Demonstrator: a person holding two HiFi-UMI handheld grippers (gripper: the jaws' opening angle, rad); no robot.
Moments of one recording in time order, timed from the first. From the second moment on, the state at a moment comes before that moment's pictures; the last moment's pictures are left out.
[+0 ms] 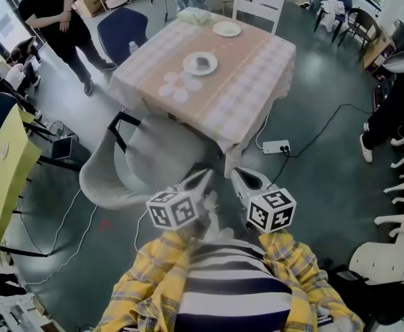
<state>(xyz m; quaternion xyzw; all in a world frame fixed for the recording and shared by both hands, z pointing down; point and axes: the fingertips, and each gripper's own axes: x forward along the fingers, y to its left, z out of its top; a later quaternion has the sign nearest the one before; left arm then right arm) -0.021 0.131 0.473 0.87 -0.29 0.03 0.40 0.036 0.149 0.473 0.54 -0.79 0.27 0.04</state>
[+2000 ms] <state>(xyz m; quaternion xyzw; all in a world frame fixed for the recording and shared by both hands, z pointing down) -0.031 0.138 0.472 0.86 -0.30 0.01 0.41 0.022 0.153 0.472 0.55 -0.80 0.24 0.06</state>
